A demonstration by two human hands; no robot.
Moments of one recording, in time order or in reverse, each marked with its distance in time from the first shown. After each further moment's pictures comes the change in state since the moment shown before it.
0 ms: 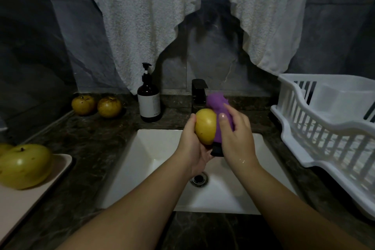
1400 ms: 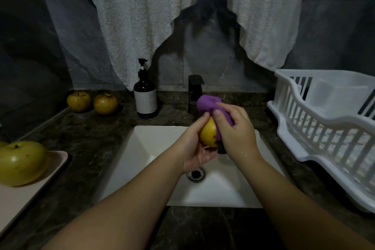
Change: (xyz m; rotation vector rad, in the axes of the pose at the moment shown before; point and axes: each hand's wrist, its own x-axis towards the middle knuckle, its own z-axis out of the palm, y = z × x) left_hand -0.001 -0.001 -0.006 0.065 -0.167 -0.146; right_hand 0.003 -0.004 -0.014 -0.008 -0.070 -0.045
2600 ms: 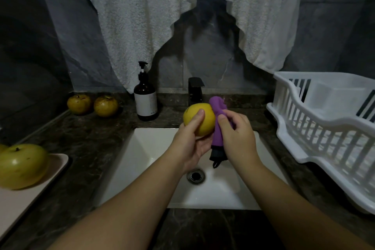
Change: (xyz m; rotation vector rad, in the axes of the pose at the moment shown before) left_hand 0.001 0.006 -0.001 -0.109 0.064 0.213; right_hand -0.004 -0.003 0.001 0.049 0.045 0.124
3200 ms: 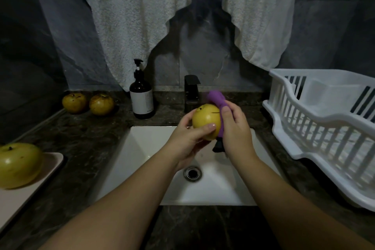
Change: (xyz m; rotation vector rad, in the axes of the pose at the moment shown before) left_hand -0.001 -0.005 -0.005 0.288 -0.026 0.107; right_hand 0.004 -0.003 -0.002 0.146 -0.002 0.023
